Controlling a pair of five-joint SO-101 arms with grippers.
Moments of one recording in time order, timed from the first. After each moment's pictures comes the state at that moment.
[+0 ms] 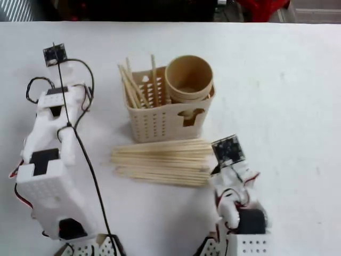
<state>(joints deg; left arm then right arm) -17.8 23.7 10.1 36.2 9.8 -2.3 -102.5 88.1 68.4 24.0</state>
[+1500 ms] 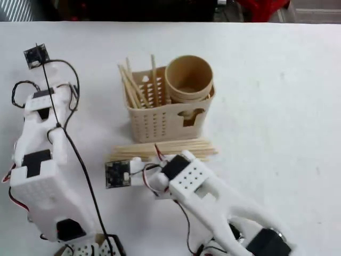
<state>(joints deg) -23.1 23.7 10.1 32.8 9.8 -47.6 -22.1 50.6 56.6 53.1</state>
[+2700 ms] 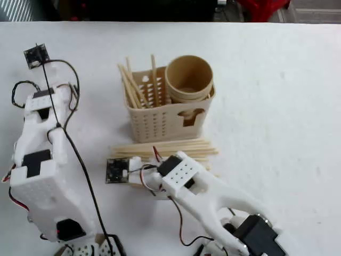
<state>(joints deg) -23.1 23.7 10.1 32.8 9.8 -46.9 -14.0 52.1 49.2 47.8</state>
